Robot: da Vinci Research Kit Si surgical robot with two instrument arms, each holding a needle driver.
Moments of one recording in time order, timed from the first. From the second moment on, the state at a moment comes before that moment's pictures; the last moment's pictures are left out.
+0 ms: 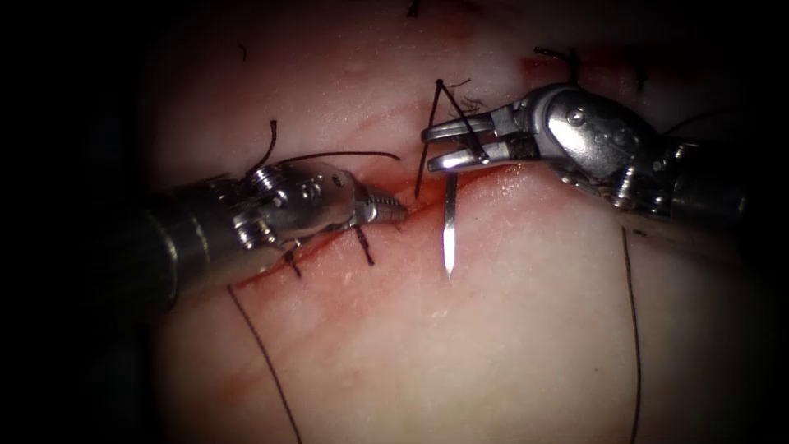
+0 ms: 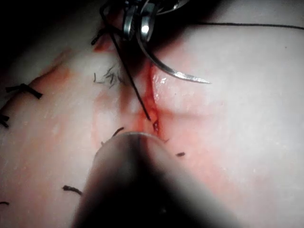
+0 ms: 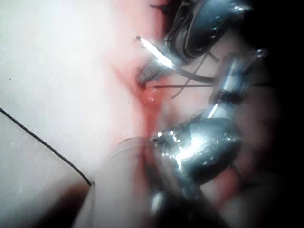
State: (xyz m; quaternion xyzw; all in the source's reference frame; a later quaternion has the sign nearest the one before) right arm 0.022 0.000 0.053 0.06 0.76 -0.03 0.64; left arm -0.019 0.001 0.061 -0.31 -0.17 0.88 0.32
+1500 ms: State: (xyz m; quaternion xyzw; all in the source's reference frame) right arm 0.023 0.002 0.059 -0.02 0.73 -0.10 0.67; left arm -0.022 -0.001 0.059 -0.29 -0.26 0.88 0.28
